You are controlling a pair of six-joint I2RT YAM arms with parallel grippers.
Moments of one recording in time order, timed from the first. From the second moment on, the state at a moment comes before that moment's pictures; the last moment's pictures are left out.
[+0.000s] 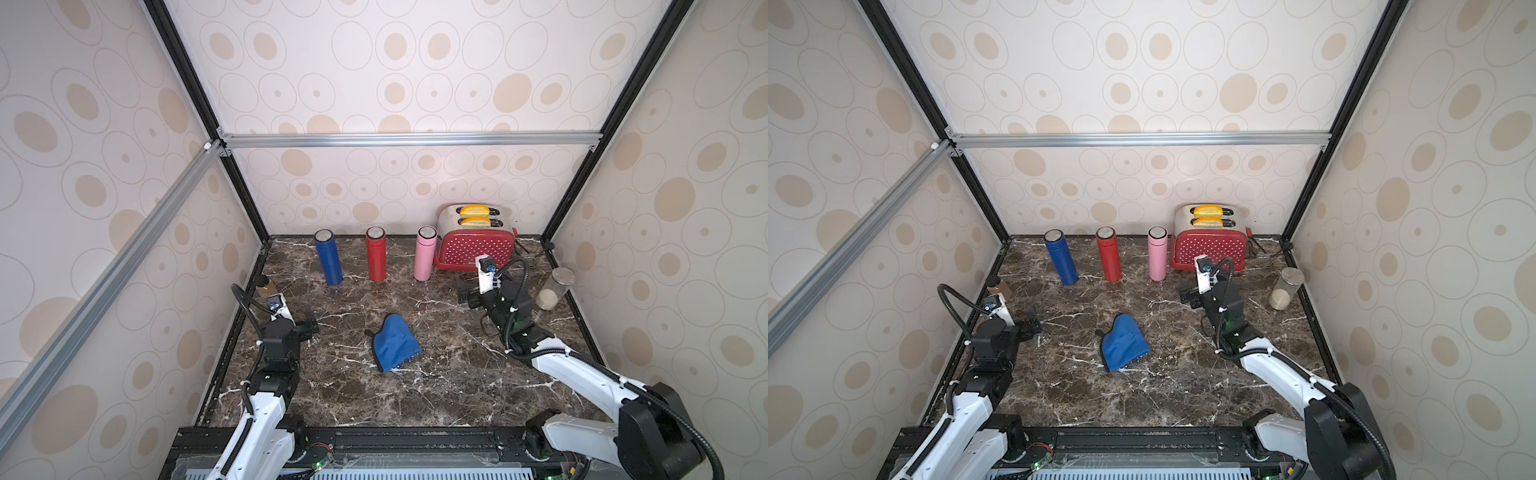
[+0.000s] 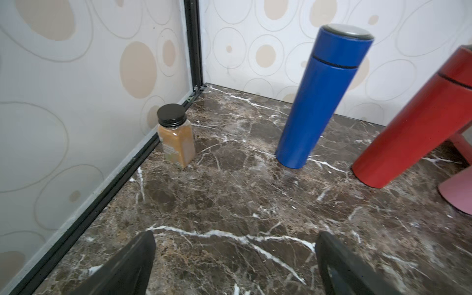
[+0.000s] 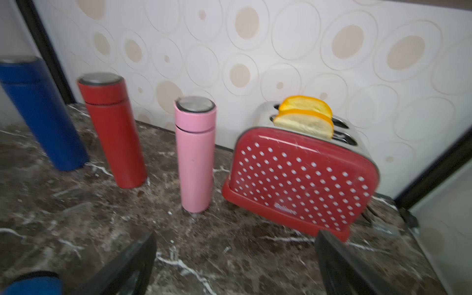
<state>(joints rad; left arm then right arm) -0.01 0.74 0.31 0.10 -0.27 -0.18 0.50 1.18 0.61 0.36 0.21 -0.15</state>
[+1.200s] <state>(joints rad) 0.05 1.55 0.31 0.94 -0.17 0.00 0.09 1.55 0.37 0.79 0.36 -0.24</state>
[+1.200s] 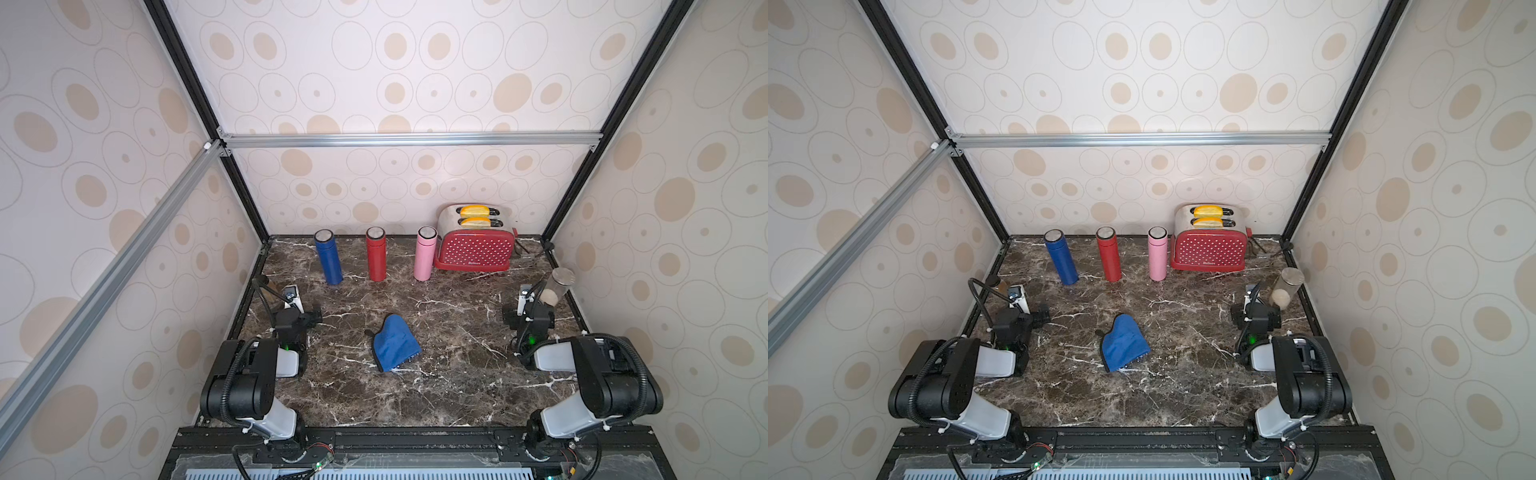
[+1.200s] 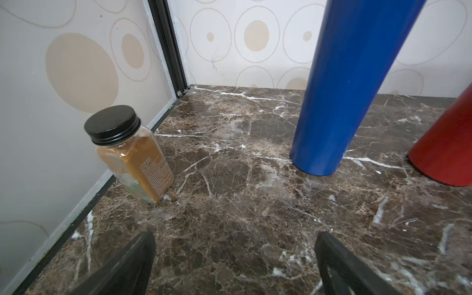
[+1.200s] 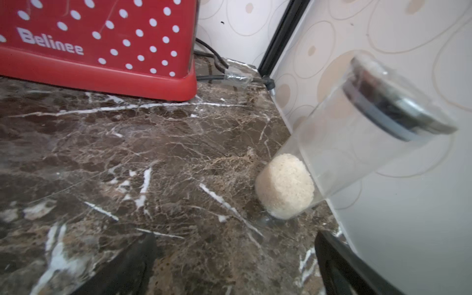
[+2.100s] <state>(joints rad) 0.04 1.55 0.37 0.82 -0.24 0.00 0.08 1.54 0.38 0.76 0.29 -0.19</state>
